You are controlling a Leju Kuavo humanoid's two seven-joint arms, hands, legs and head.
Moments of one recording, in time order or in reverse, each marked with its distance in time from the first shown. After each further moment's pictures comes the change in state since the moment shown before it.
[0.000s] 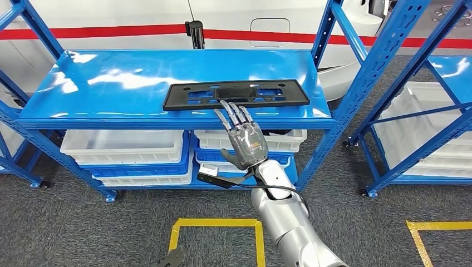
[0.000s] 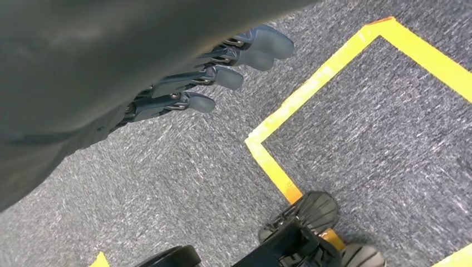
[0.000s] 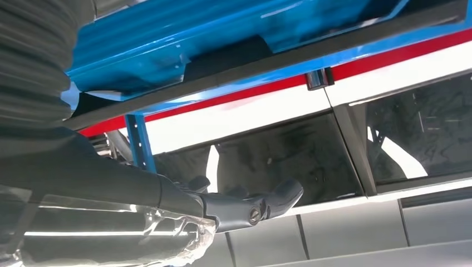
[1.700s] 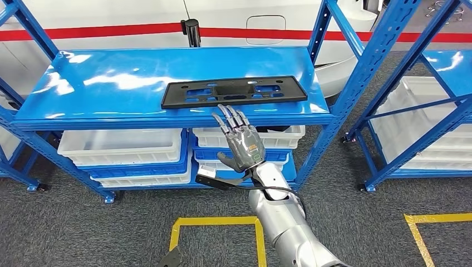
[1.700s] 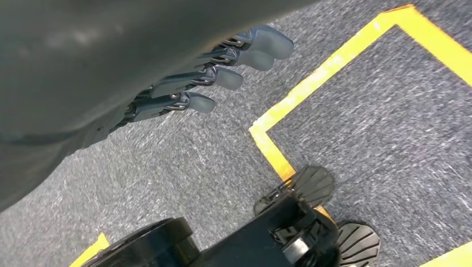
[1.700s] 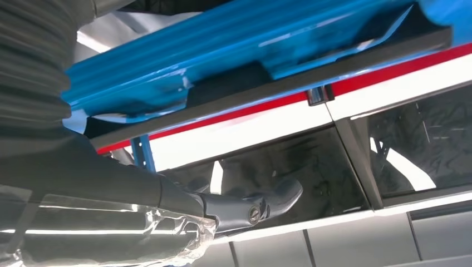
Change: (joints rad) left arm 0.007 -0.008 0.040 0.001 0.039 -0.003 0.003; right arm -0.001 0.013 -0.038 0.047 -0.026 -0.002 -0.035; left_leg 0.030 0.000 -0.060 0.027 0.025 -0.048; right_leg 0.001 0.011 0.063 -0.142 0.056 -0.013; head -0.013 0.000
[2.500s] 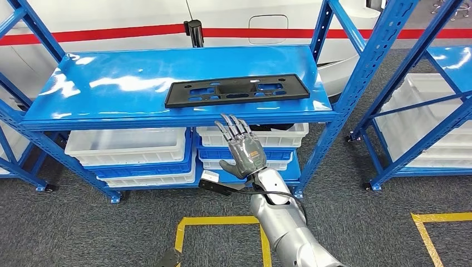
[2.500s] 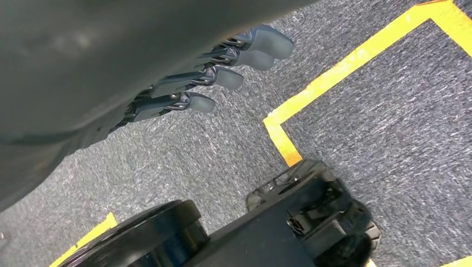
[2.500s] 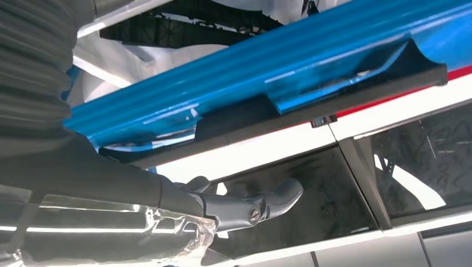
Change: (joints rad) left arm 0.007 0.001 0.046 0.000 0.033 -0.022 0.017; right arm 0.010 -0.006 -0.035 0.062 -0.016 0.000 -0.023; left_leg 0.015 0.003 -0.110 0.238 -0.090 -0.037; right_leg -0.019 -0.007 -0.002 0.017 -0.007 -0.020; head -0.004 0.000
